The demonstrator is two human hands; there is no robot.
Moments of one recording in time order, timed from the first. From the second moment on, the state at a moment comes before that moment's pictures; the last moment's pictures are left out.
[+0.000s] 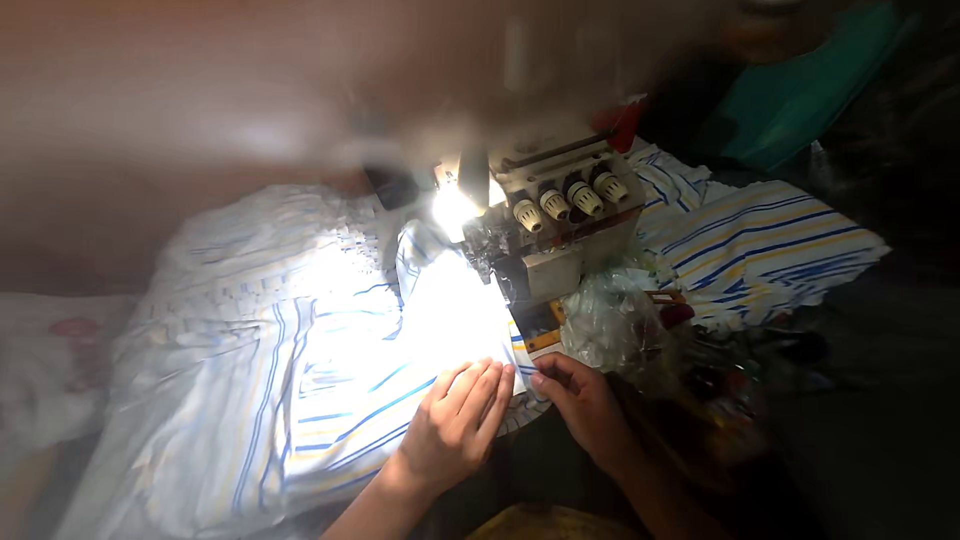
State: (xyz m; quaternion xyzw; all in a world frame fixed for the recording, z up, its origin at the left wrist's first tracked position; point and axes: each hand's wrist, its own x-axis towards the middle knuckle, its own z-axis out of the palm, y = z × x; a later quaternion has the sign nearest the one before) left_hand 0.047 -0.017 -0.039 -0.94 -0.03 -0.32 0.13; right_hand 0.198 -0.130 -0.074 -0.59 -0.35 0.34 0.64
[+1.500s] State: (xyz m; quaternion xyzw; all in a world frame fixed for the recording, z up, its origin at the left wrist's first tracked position) left_hand 0.080 0.014 -0.049 -0.90 -0.20 -0.38 0.08; right_hand 0.207 -0.050 -0.060 -0.59 -0.30 0.25 0.71
